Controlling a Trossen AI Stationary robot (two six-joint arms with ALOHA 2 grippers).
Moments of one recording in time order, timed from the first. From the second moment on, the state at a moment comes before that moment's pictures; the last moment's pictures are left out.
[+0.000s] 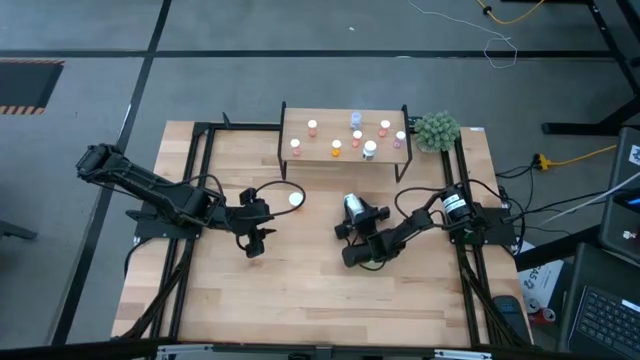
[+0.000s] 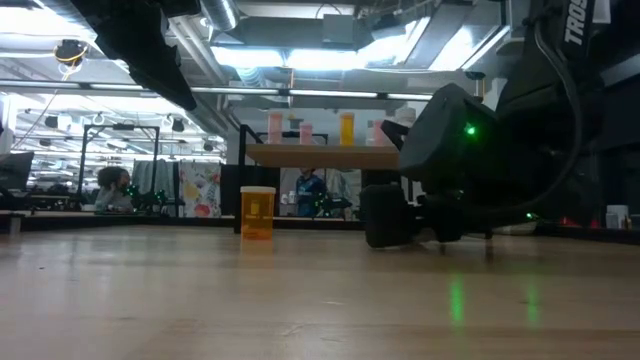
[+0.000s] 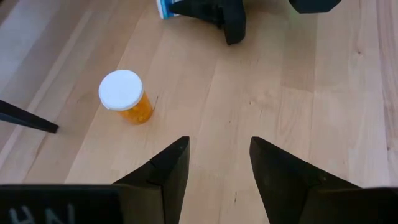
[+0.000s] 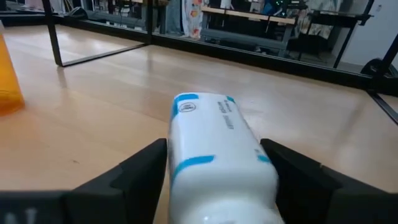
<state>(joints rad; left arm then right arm) -0.33 1.11 0.77 -0.44 -0.41 -0.44 0.30 2.17 0.86 0.21 1.38 1.04</state>
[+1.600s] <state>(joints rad) -0.33 1.11 0.77 -0.44 -0.41 -0.43 0.28 1.61 0.86 -0.06 0.78 0.75</state>
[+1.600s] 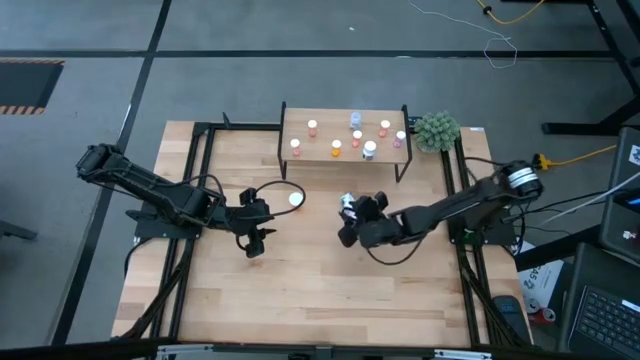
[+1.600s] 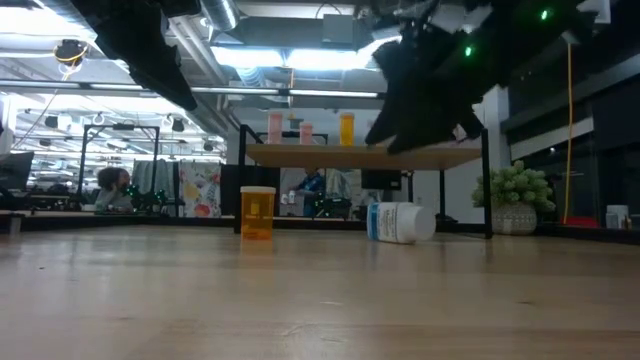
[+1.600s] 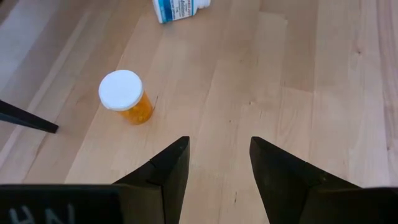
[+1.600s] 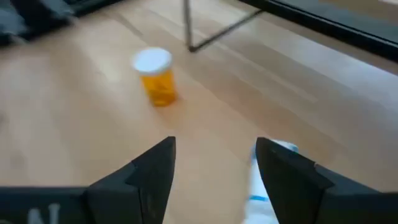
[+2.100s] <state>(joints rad) -0.34 1.11 0.77 -0.44 -0.41 -0.44 0.27 1.57 0.86 -0.34 0.61 1.22</state>
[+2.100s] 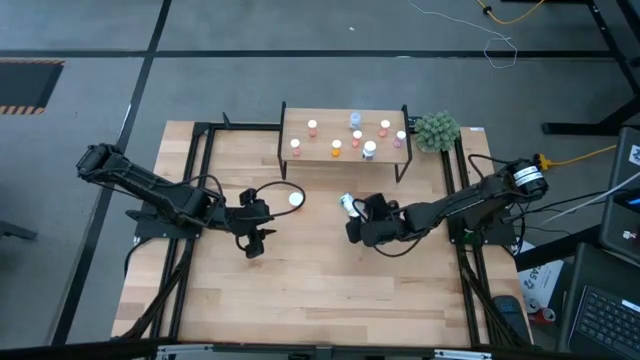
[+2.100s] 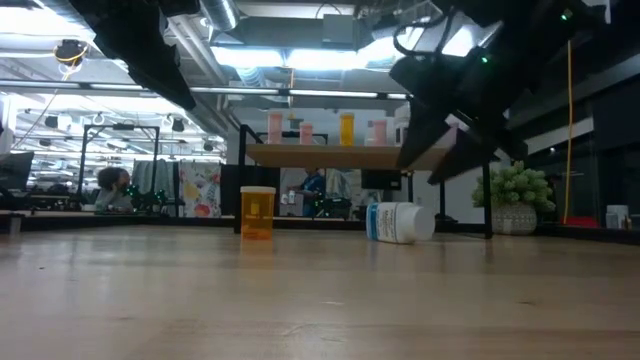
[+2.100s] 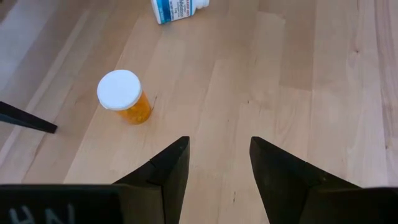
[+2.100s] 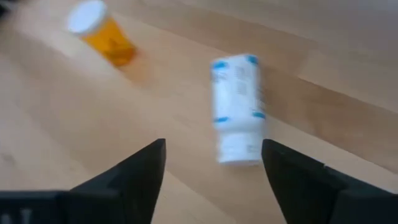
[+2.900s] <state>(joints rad) -0.34 1.11 0.77 -0.44 -0.41 -0.44 0.22 1.74 0.86 -0.34 0.61 1.17</state>
